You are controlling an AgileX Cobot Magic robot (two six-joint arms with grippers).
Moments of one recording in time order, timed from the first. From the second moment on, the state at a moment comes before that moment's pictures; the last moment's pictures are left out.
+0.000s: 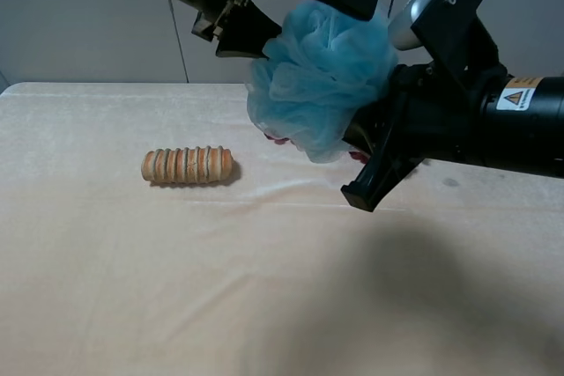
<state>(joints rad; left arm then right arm) -0.59 1.53 -1.26 -1.02 0.76 0.52 0.80 1.12 -0.55 0.52 -0.10 -0.83</state>
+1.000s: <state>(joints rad) -0.43 0.86 -1.23 -0.24 1.12 -0.01 0.80 1.12 -0.56 0.52 -0.11 -0.83</state>
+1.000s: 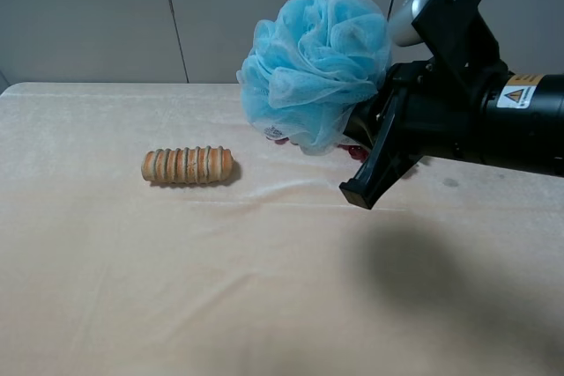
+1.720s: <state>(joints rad) -0.43 0.25 -0.60 -0.04 1.07 -0.07 0.80 1.12 -0.56 0.52 -0.11 -0.83</state>
